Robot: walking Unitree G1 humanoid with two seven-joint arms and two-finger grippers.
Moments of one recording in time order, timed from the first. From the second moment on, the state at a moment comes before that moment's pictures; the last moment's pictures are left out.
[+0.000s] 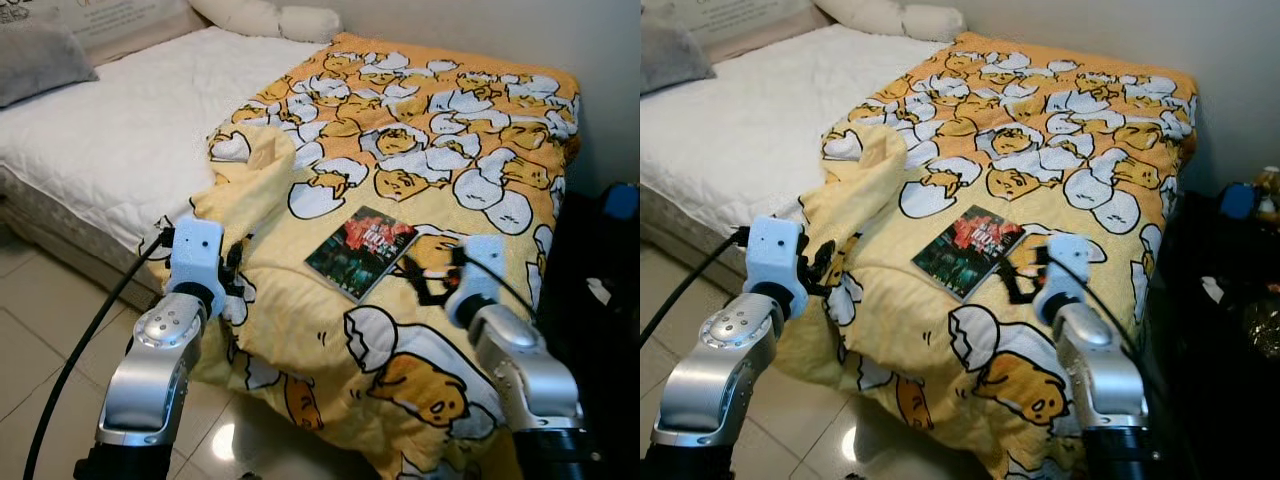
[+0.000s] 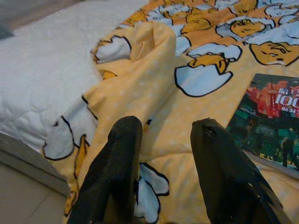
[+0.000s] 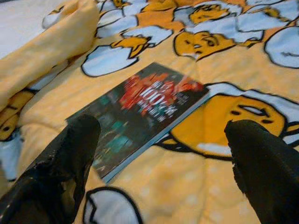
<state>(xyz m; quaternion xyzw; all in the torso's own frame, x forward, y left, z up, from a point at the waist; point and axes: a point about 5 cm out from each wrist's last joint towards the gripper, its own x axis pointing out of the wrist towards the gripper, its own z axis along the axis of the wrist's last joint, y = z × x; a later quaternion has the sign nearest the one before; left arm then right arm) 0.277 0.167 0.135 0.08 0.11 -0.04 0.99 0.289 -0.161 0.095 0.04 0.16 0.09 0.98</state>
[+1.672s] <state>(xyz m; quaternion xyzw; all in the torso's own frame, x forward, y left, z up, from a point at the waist) 0.274 0.162 0.130 0.11 0.10 -0.07 0.99 0.281 -0.149 0.088 0.06 0.17 0.14 0.97</state>
